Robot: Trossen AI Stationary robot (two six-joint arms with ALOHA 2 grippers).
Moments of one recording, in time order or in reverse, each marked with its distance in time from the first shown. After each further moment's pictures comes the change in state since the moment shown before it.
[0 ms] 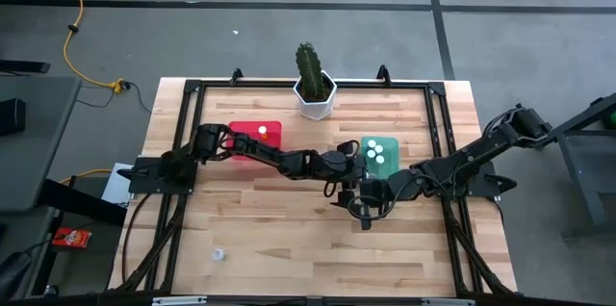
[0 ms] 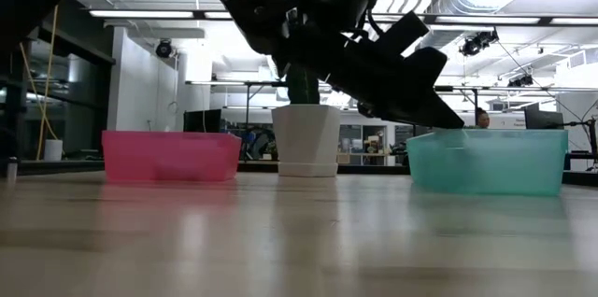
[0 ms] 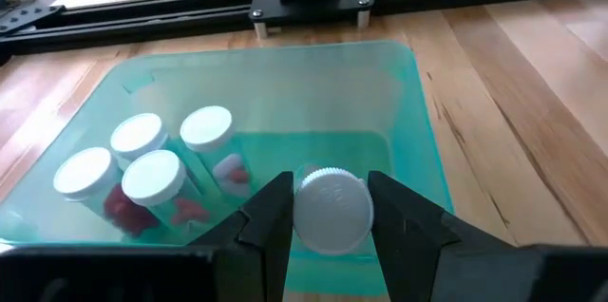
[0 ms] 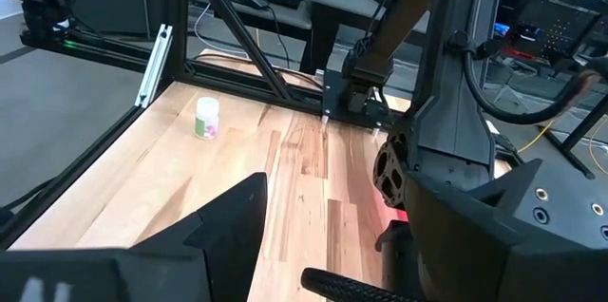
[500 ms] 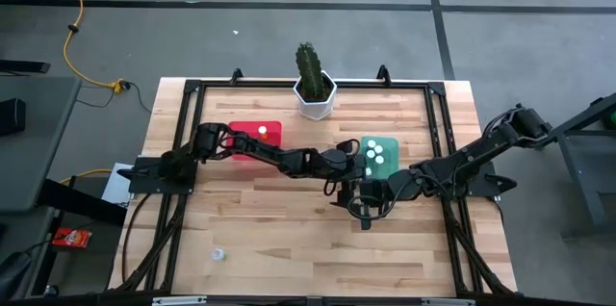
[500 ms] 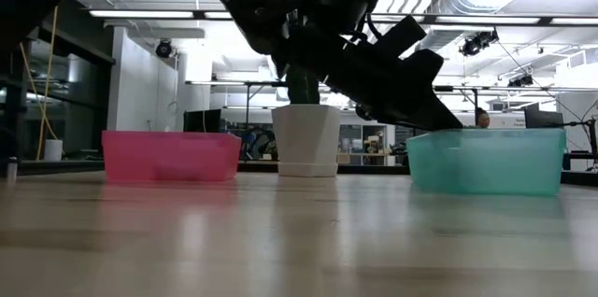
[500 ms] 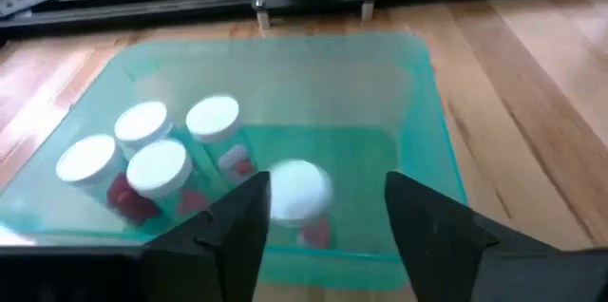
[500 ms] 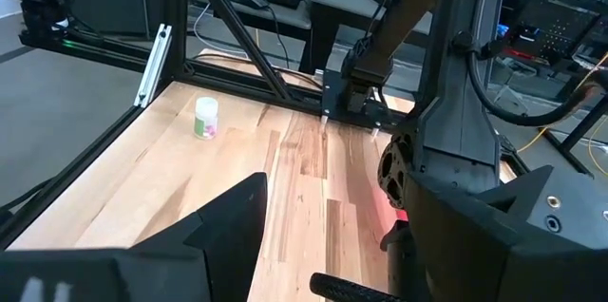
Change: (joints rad) left arm 0.006 -0.003 0.000 -0.021 0.016 -0.017; right arm 0.000 0.000 0.000 0.000 0.000 -0.002
